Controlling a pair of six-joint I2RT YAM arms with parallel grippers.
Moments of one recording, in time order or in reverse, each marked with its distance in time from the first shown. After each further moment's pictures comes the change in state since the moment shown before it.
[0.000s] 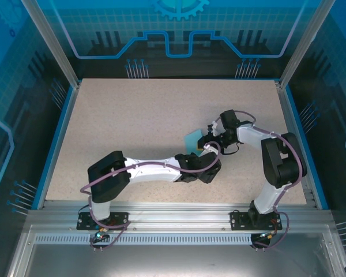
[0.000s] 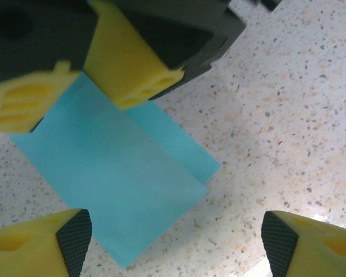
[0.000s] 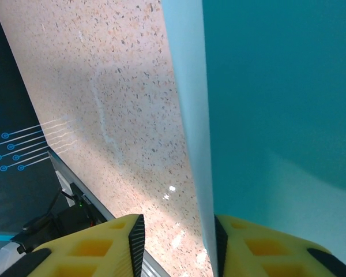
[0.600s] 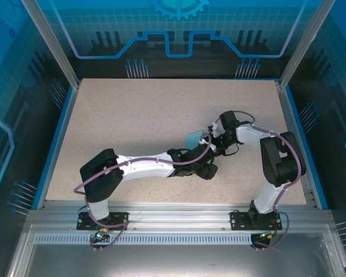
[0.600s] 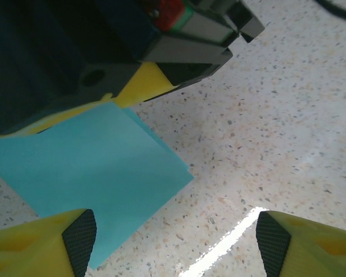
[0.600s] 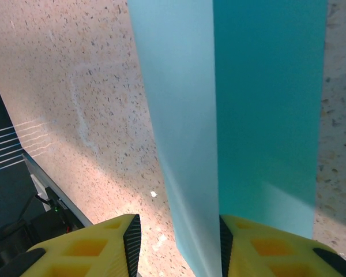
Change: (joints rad) left arm 0.063 -0.037 -0.012 0.048 0.193 -0.047; right arm 0.000 0.019 0.000 -0.015 0.058 -0.052
